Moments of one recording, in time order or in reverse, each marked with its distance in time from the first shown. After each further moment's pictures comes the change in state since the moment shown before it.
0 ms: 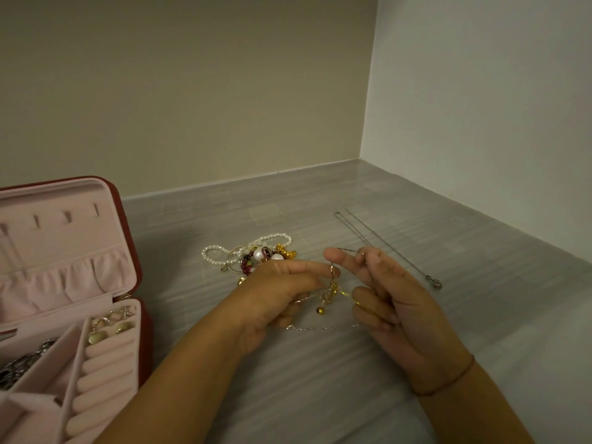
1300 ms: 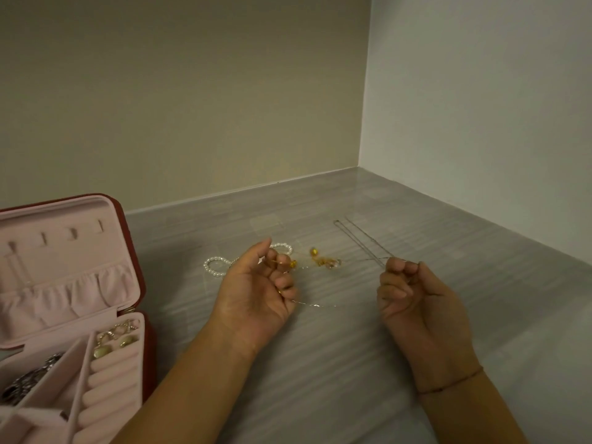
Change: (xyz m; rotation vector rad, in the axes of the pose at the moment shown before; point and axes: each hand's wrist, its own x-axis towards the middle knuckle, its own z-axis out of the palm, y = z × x) left_hand 0.016 -0.008 -0.013 -1.003 0.087 -0.072; right_hand 0.009 -0.002 -0.023 0.594 0.342 -0.163
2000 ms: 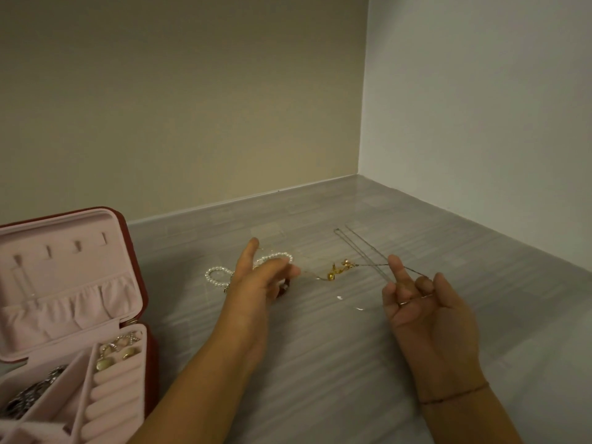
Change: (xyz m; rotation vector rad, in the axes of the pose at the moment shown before) left_hand -0.006 -0.004 0.007 0.549 0.139 0.405; right_hand -0.005 -0.004 0.000 -0.092 0.133 -0.158
